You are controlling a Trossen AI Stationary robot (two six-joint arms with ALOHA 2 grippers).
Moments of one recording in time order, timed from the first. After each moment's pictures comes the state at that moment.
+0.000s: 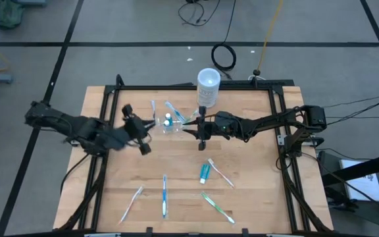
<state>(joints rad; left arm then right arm) -0.35 1.08 1.11 -0.59 -0.85 -0.14 -0.10 1.68 0.88 0.64 0.02 -0.54</state>
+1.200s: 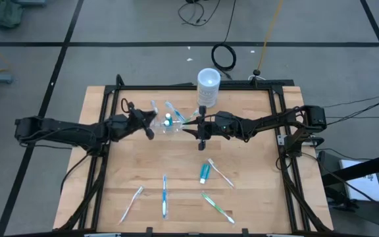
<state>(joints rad) 0.14 0.92 0.27 0.49 -0.48 0.01 -0.10 1.68 0.88 0.66 0.02 -0.54</state>
